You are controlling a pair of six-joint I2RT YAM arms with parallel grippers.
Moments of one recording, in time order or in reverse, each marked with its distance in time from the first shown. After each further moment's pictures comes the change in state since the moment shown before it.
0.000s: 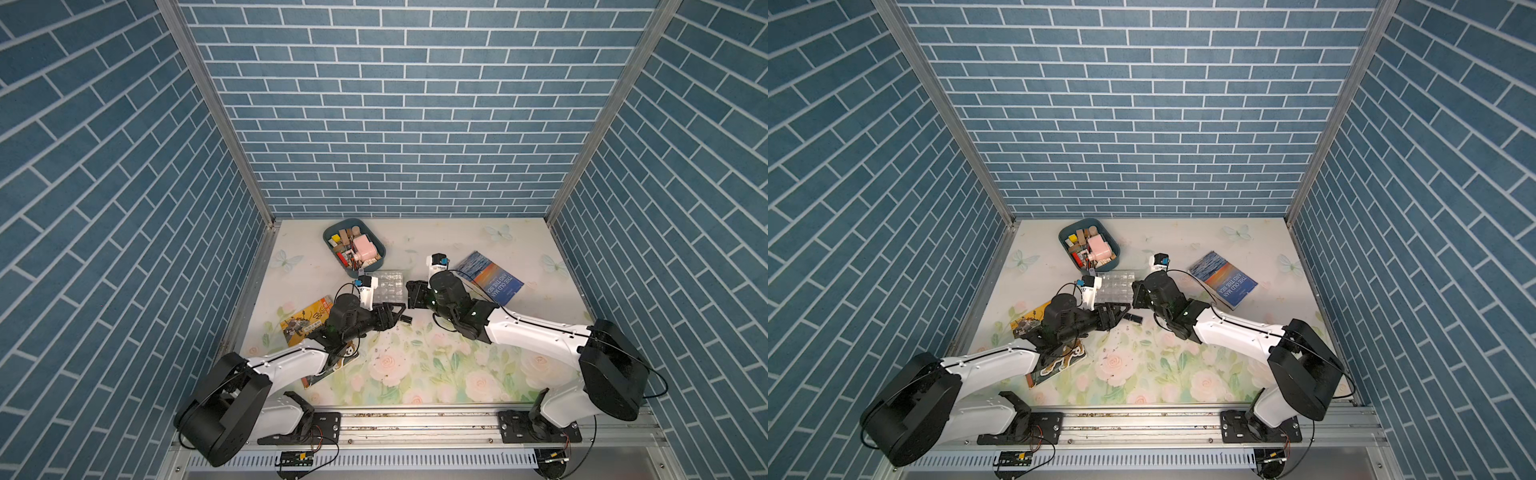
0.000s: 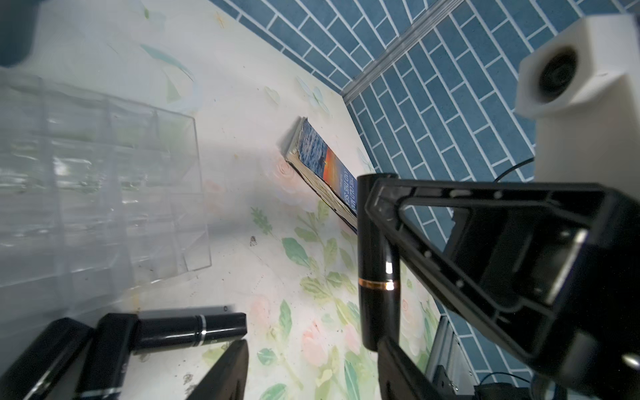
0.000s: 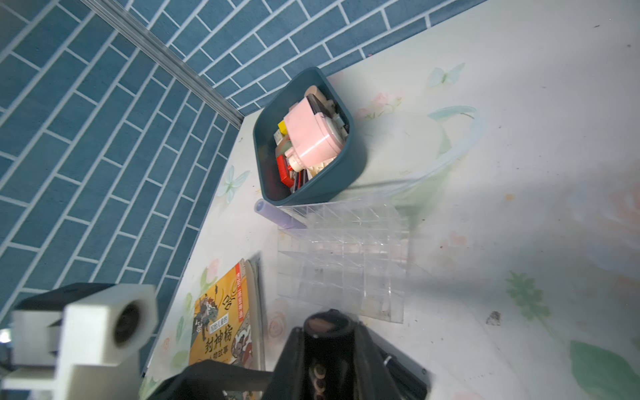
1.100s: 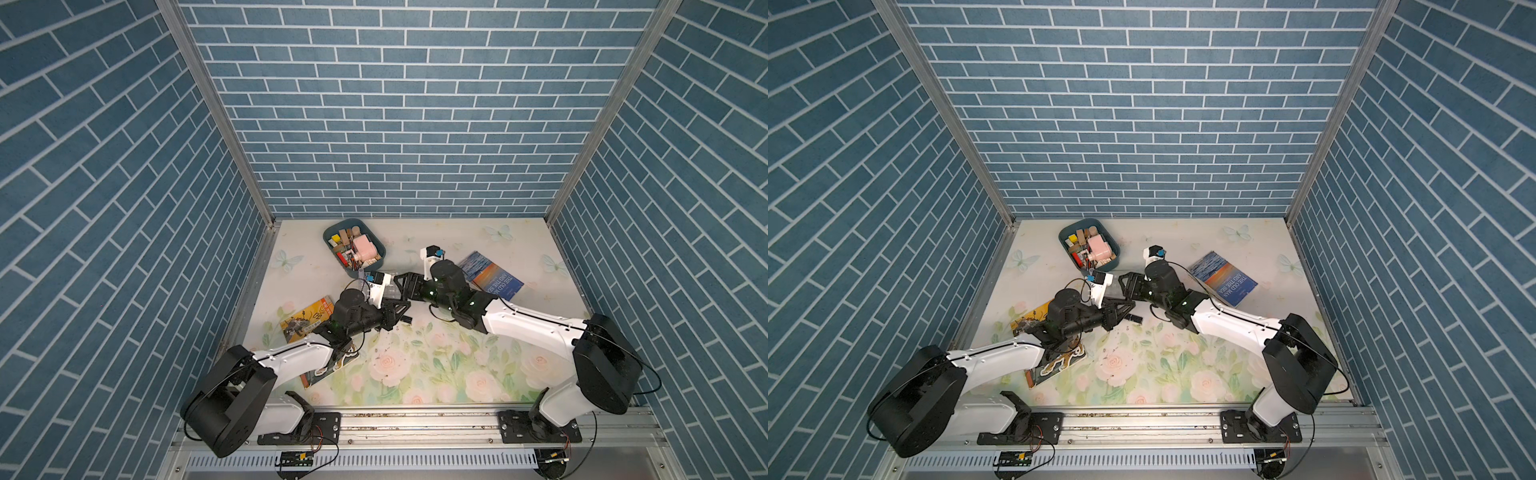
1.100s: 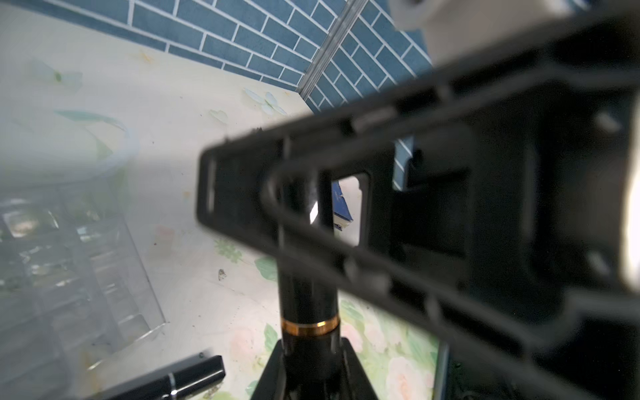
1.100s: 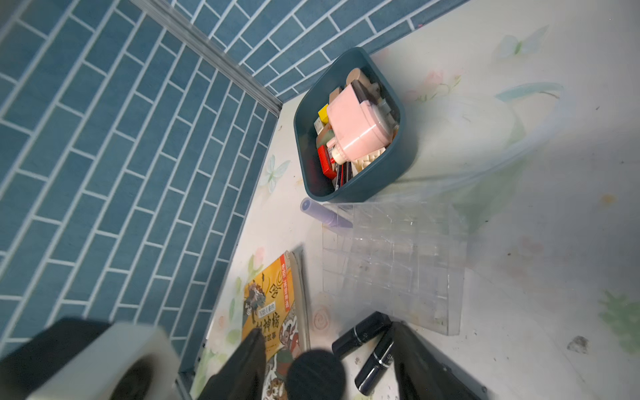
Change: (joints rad) left arm -0.021 0.023 0.052 0.034 0.056 0.254; right arm -0.103 0.039 0.074 0.002 -0.258 0.044
